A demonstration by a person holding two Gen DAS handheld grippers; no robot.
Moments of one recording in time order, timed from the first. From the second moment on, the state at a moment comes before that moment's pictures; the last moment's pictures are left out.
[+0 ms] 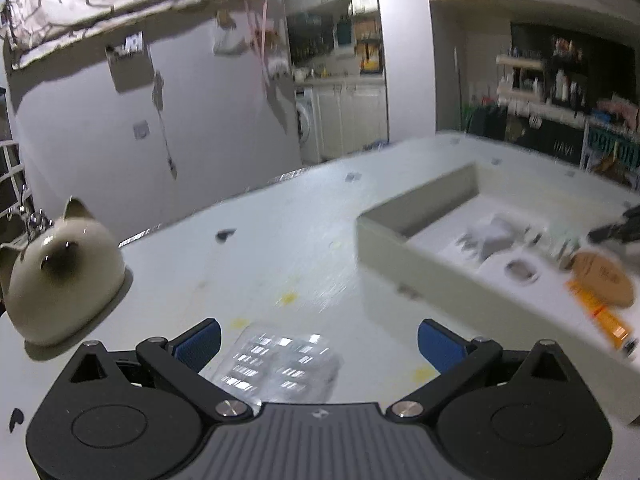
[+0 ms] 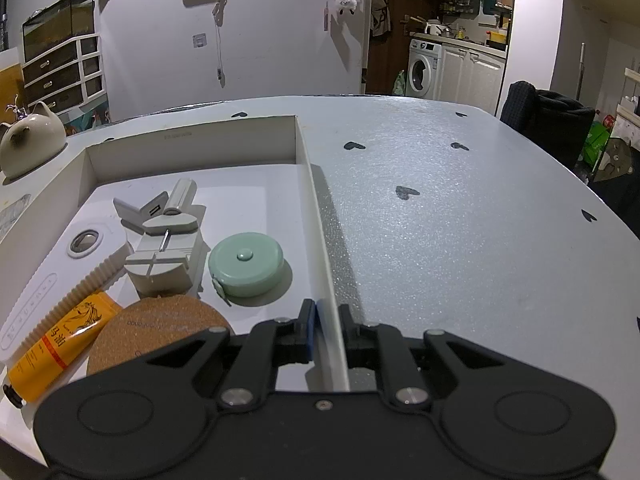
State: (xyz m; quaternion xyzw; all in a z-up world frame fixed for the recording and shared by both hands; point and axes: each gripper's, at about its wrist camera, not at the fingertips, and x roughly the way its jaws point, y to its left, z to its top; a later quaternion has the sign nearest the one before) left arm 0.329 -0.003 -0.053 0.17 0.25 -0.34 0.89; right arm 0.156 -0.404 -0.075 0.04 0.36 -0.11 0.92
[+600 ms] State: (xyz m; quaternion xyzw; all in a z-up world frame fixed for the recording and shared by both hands) left arm 0.392 0.010 -0.087 0.15 0.33 -0.33 0.87; right arm 0.155 -0.405 -0.075 0.05 0.36 -0.11 0.93
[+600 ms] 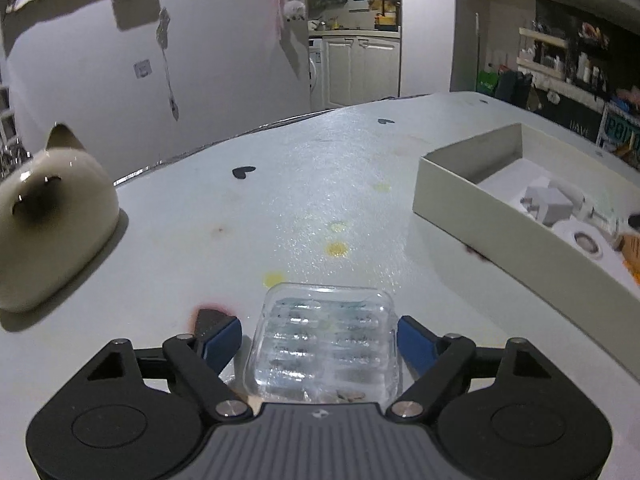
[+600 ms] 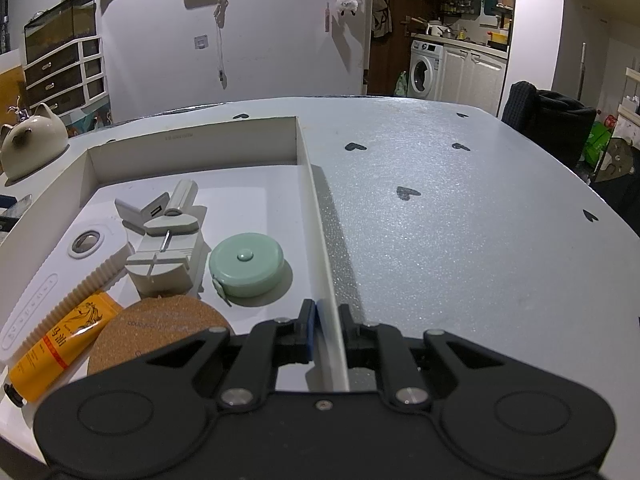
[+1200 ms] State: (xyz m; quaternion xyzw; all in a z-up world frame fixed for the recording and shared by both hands) left arm 0.351 -0.025 -0.029 0.11 0.27 -0.31 0.90; right arm 0.154 -0.404 -0.075 0.05 0.36 -0.11 0.93
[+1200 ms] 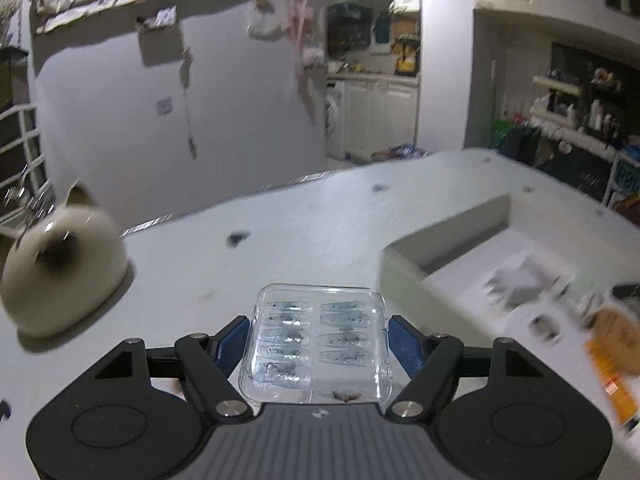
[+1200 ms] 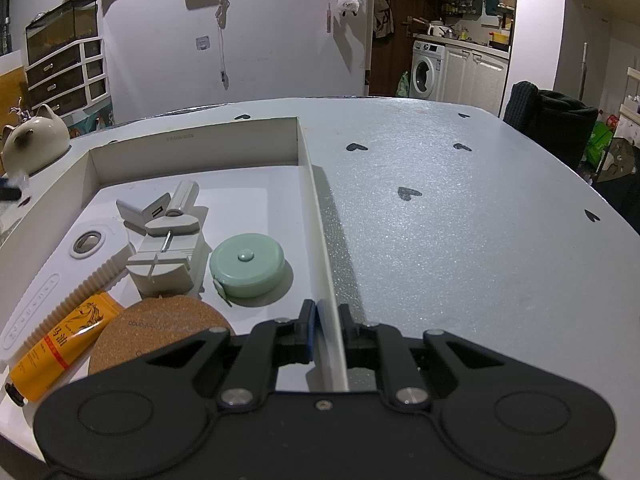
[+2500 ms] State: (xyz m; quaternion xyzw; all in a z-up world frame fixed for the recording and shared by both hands) left arm 0.366 -0.300 -0.061 -0.16 0.41 -0.26 0.86; right arm 0.153 -0.408 -0.074 0.05 0.36 -0.10 0.93
